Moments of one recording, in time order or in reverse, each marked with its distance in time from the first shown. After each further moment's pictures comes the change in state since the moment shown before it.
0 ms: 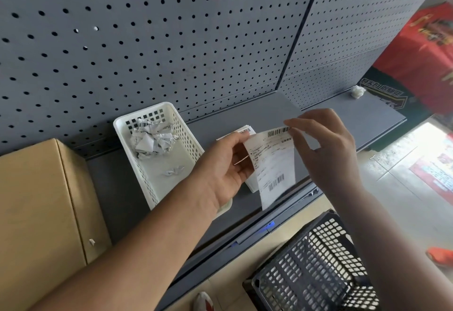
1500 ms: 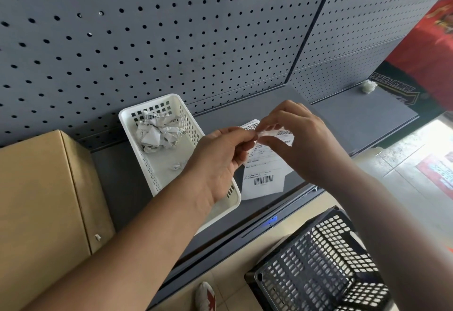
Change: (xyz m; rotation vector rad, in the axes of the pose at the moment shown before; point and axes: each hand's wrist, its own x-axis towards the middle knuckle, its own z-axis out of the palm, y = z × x) left_hand 0.002 0.011 -0.013 0.052 0.064 0.188; right_hand 0.029 -0.038 0.016 0.099 -0.419 -0.078
